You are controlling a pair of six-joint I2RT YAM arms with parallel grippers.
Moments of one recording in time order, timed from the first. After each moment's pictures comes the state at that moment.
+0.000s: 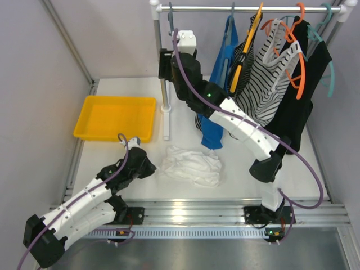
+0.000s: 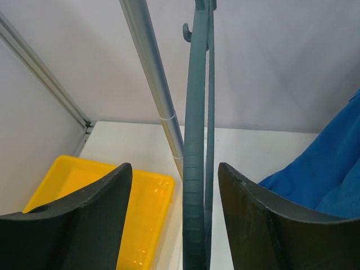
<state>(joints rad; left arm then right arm) -0.68 0.75 0.49 -0.54 -0.20 -0.93 0.95 1.96 2.32 -0.40 0.71 0.22</state>
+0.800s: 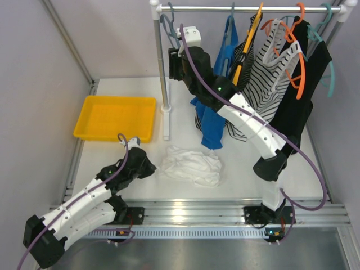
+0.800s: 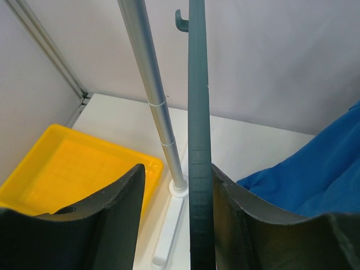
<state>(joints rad) -0.68 0.75 0.49 -0.54 -0.20 -0.92 0.87 1.93 2.32 -0.53 0.52 0.18</state>
